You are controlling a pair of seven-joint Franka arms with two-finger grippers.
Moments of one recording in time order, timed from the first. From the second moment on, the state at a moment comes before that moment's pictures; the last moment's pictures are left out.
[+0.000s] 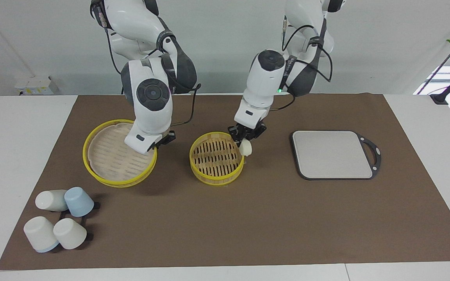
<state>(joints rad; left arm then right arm) -0.68 0.27 0.02 -1.72 -0.12 2.13 -0.78 0.28 0.44 0.02 -1.32 -0.15 1.45 0.06</state>
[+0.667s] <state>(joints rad) -0.77 0.41 0.03 -1.82 -0.12 2.35 -0.83 0.27 0.44 0.03 -1.32 -0.15 1.45 0.05</state>
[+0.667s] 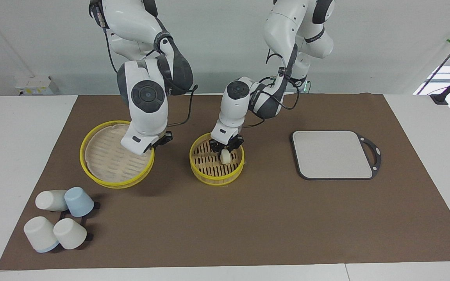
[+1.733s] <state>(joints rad) -0.19 -0.02 0.07 -1.76 -0.03 1.69 -0.17 0.62 0.48 0.05 -1.36 0.01 1.88 0.46</state>
